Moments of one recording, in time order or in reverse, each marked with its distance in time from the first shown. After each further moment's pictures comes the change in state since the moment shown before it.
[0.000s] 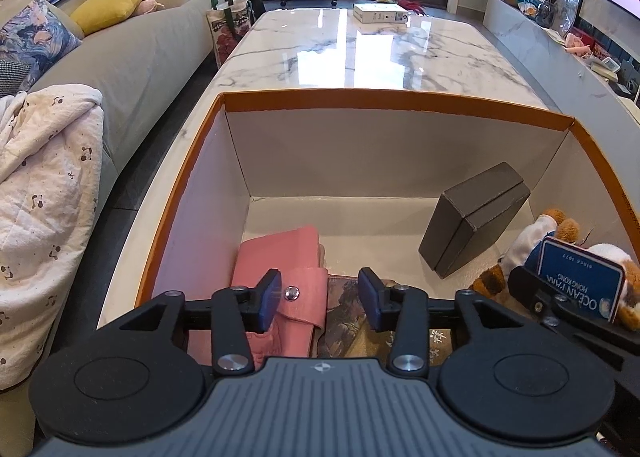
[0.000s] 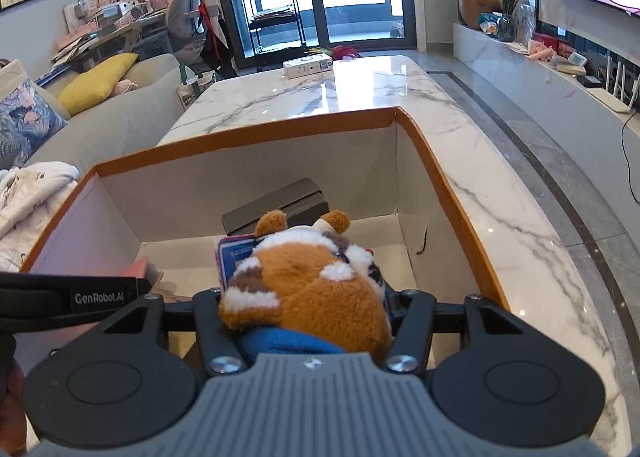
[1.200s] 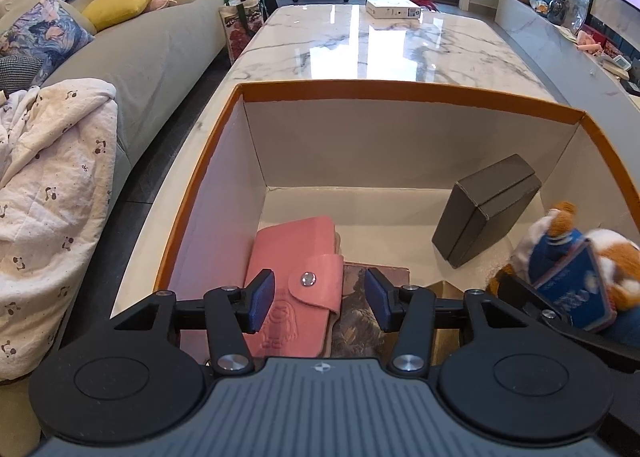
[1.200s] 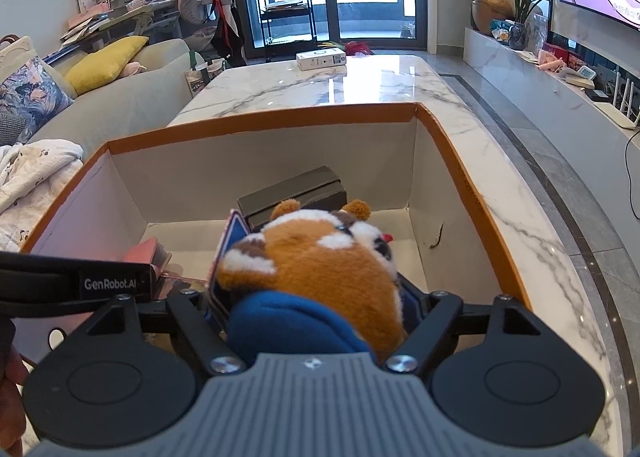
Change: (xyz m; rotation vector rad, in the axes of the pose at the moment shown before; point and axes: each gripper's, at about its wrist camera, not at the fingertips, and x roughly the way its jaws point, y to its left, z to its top) left arm -0.006 0.006 -0.006 -0.009 0.012 0.034; right arm -0.003 0.012 -0.008 -0.045 0.010 -0.001
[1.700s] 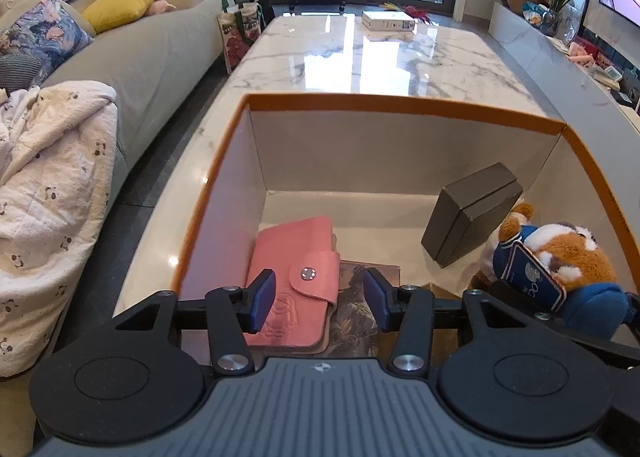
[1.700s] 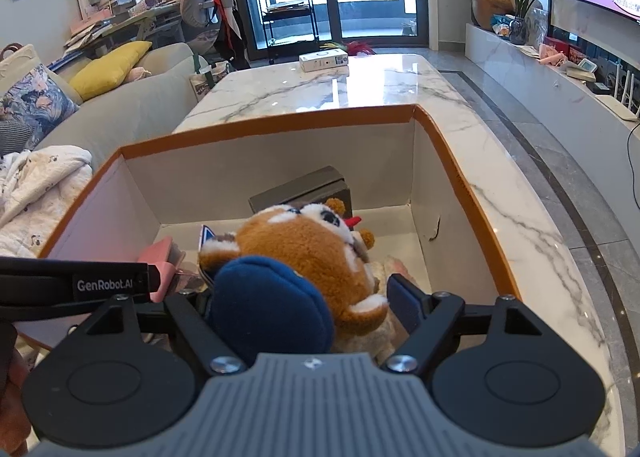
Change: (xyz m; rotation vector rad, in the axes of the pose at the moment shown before) left arm -0.018 0.005 -0.004 -0.013 -0.034 -0.019; right arm -0.018 -0.002 0.001 0.018 0.000 0.039
